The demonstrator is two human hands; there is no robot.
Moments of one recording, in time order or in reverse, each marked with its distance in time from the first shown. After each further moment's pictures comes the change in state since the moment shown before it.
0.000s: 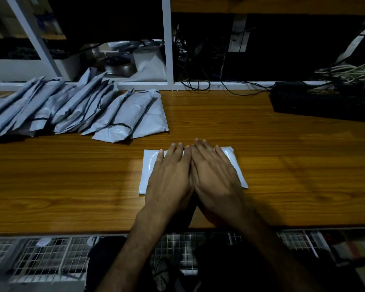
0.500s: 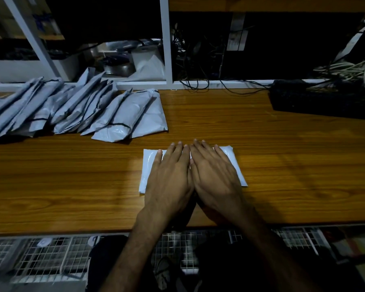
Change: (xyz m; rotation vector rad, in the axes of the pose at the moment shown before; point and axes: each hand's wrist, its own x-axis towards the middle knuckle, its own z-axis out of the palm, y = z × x) left_hand -0.005 -0.002 0.006 -0.007 0.071 0.027; right_hand 0.007 -0.001 0.006 0.034 -0.028 0.104
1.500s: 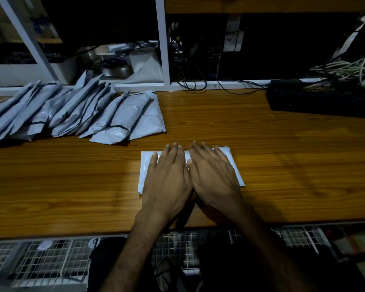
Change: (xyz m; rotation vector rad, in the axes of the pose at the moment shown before) left_hand -0.001 -0.001 0.004 0.054 -0.010 -0.048; right_hand 0.003 -0.001 -0.008 -0.001 -0.099 0.040
